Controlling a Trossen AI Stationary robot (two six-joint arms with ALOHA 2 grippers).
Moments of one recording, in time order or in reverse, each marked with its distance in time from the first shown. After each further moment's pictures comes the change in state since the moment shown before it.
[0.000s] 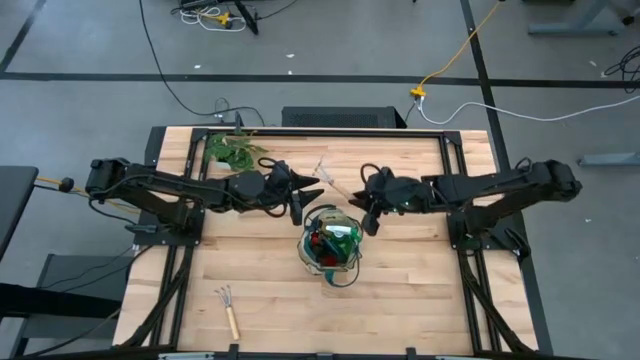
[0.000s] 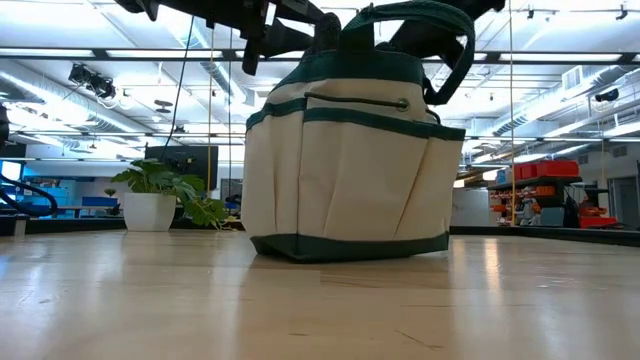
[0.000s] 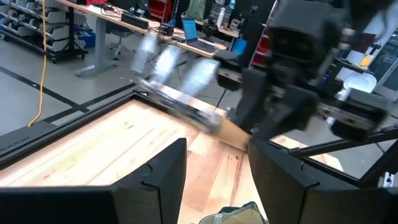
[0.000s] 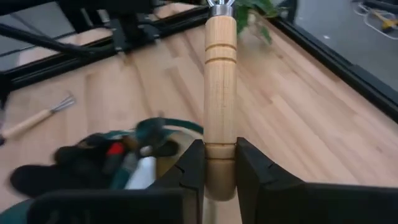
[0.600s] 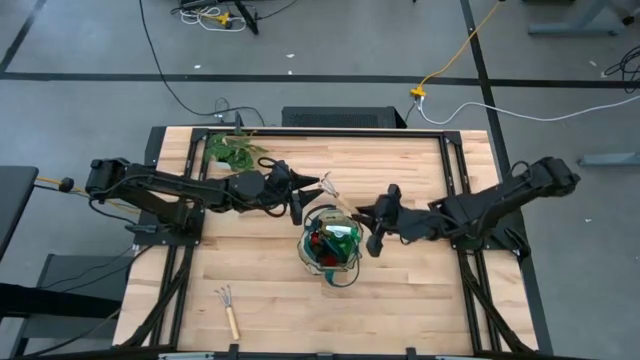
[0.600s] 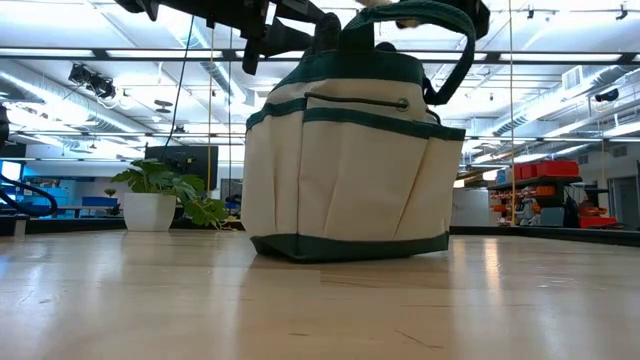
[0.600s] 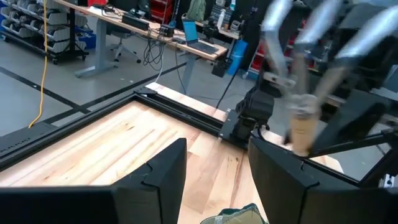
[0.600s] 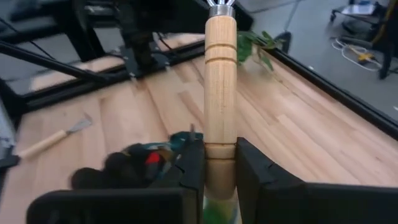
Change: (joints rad) left arm 0.000 0.000 0.000 0.006 -0.003 0.000; right arm 0.257 0.000 -0.008 0.067 0.314 0.092
